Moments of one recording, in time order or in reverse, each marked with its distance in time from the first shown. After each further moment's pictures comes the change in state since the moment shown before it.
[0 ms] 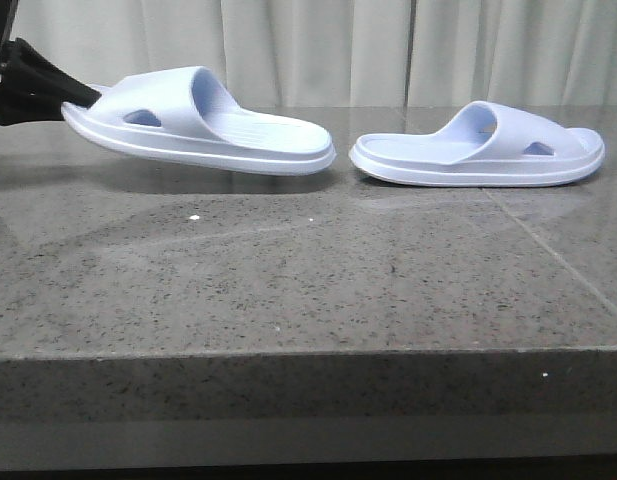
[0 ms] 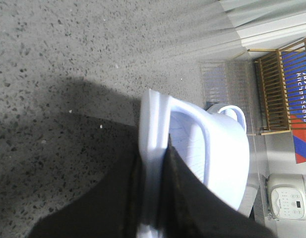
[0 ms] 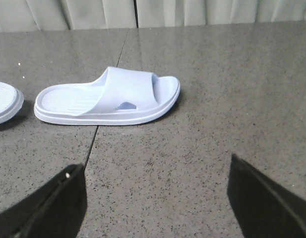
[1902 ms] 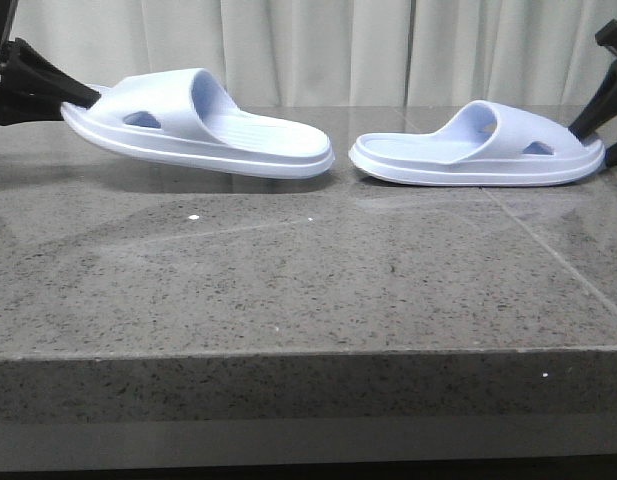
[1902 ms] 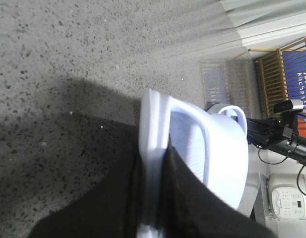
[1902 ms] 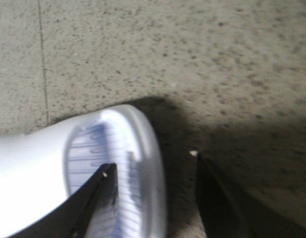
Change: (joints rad) left arm 0.000 0.000 -0.001 0.002 0.000 0.000; right arm -0.323 1.573 -1.063 0.746 0.520 -0.453
